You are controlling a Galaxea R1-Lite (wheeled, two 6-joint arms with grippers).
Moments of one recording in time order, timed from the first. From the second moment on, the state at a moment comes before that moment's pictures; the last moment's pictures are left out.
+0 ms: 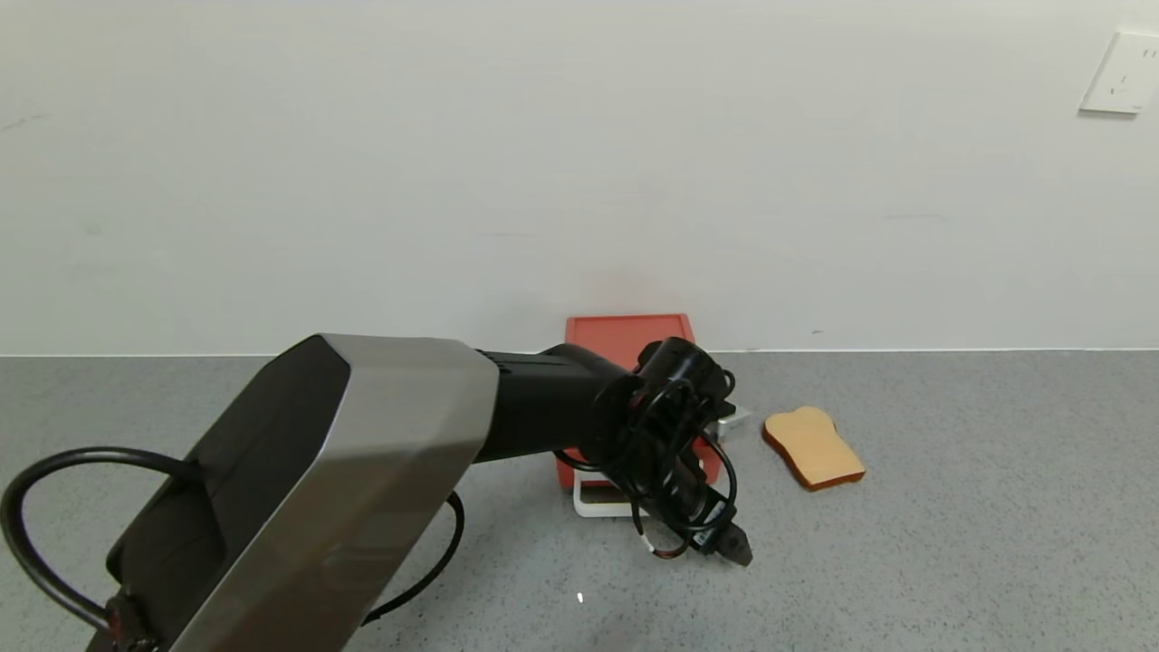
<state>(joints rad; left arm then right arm) -0.77 2.38 -1.89 0.57 -0.23 0.06 0.00 0.00 0.00 0.00 0.01 0.00</state>
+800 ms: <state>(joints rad) -0.81 2.33 -1.79 0.56 -0.23 -0.01 0.00 0.00 0.00 0.00 0.01 0.00</state>
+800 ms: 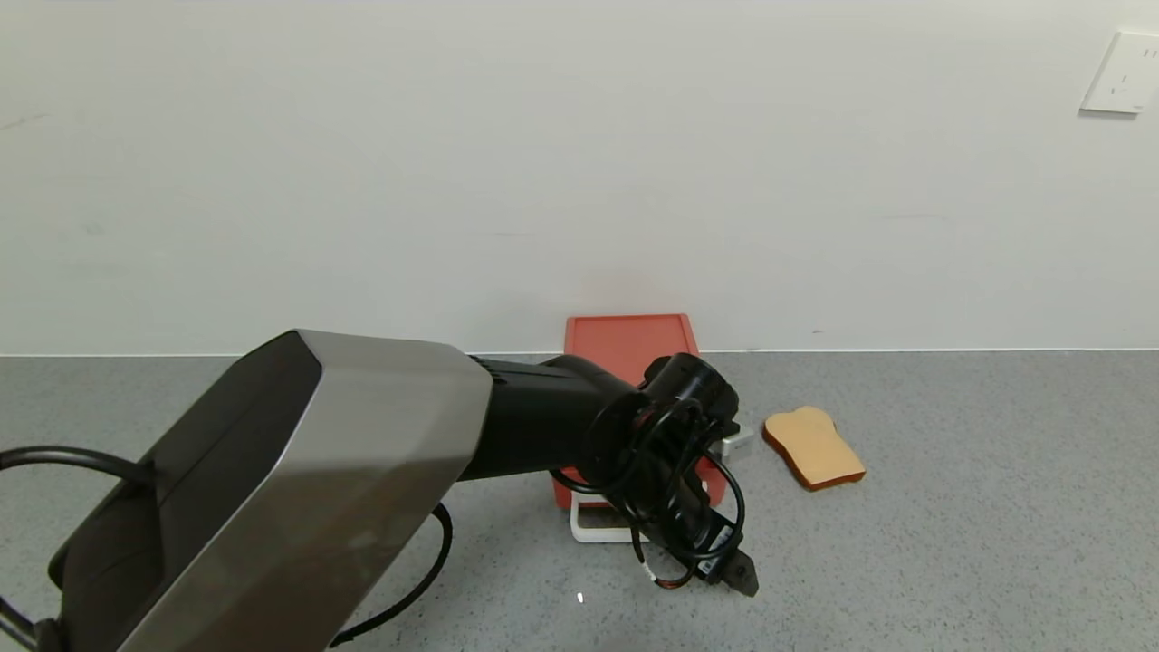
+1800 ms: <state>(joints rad) -0.86 2.30 -1.72 0.57 -0.21 -0.09 0.00 0.00 0.00 0.00 0.01 0.00</state>
